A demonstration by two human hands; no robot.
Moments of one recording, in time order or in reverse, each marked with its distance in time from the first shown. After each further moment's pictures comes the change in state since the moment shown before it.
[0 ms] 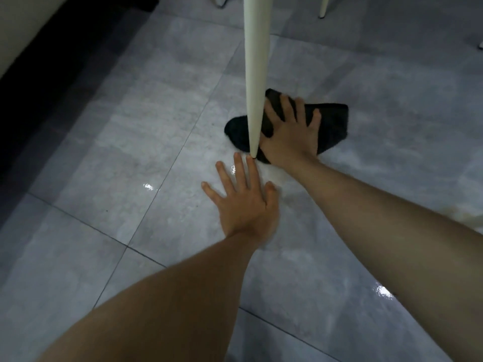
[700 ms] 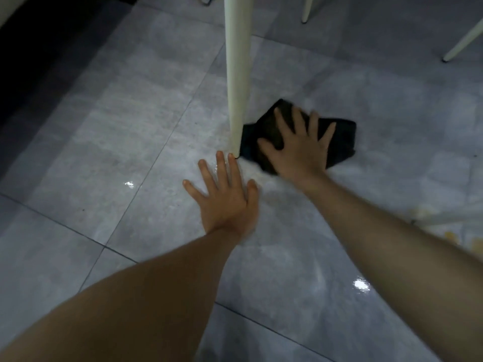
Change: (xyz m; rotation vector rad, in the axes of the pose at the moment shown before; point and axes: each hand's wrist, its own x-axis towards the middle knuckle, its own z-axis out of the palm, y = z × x) left_hand 0.002 -0.001 0.002 0.025 -0.004 -0.005; right_hand -0.038 0.050 -0.013 0.005 0.014 0.051
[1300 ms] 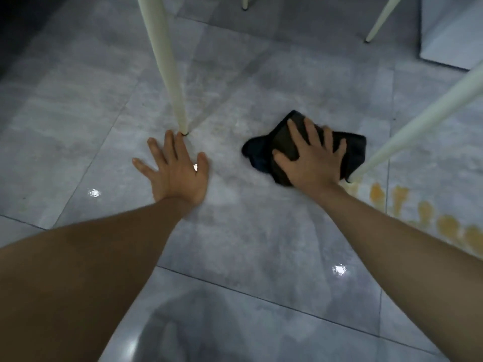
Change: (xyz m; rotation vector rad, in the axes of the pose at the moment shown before) left_hand 0.000 0.001 -0.002 -0.072 0.086 0.025; right_hand -0.099 0.125 -0.009 -0.025 0.005 0.160
